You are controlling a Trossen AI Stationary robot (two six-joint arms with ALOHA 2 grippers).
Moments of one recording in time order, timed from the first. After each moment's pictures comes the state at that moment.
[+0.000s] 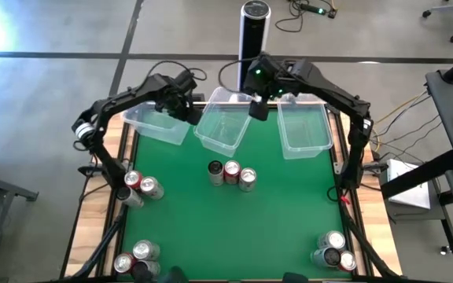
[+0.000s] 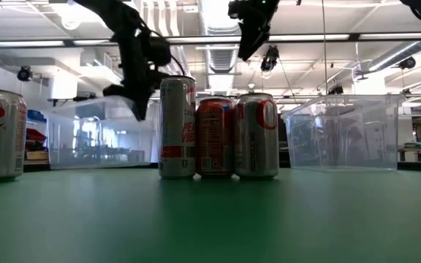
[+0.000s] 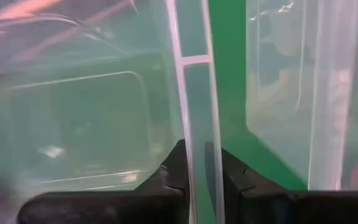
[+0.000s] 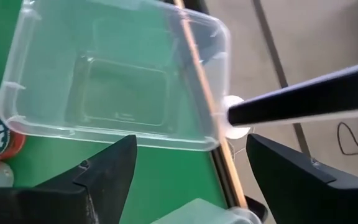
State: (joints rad) left arm 0.72 1.66 1.45 -1.12 0.00 -0.38; right arm -0.47 1.89 2.20 -1.29 0.13 -0.27
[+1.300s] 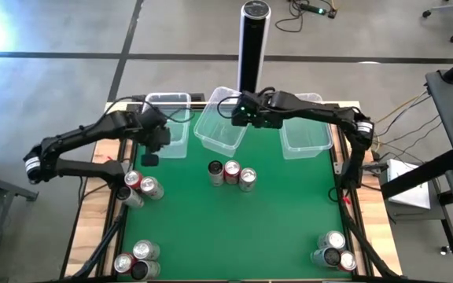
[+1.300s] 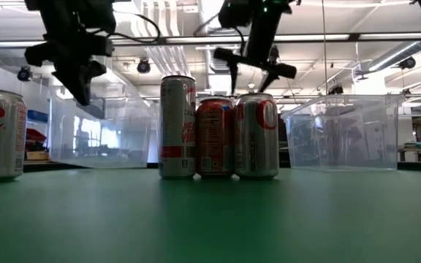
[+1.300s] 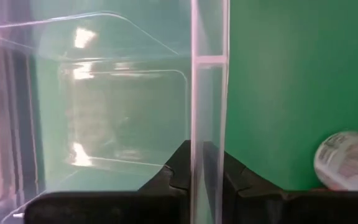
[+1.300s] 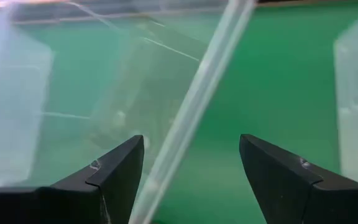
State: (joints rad) left arm 0.50 1.06 0.91 -1.08 -0.05 0.55; right arm -0.34 1.90 1.73 -1.03 0.23 1.17
